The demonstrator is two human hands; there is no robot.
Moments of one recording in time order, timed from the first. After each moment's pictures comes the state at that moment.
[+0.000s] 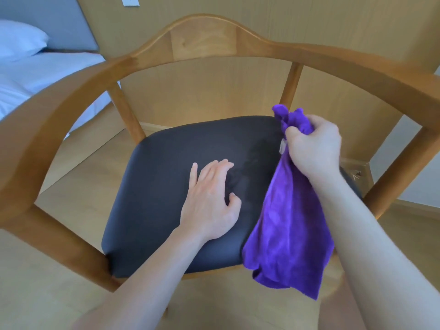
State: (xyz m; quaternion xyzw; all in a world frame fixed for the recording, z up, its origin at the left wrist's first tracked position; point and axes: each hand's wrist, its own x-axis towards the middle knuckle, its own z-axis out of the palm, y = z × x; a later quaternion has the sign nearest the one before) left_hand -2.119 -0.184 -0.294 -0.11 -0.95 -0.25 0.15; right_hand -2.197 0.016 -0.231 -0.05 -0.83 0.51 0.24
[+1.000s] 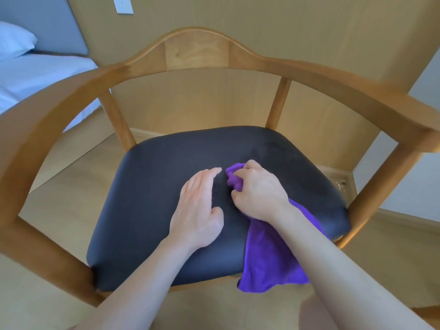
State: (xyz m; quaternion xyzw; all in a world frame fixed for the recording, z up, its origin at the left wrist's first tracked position) left_hand -2.118 -0.189 -0.301 -0.06 -0.93 -0.35 0.12; right_hand -2.174 -0.029 -0.274 0.16 -0.96 0.21 0.06
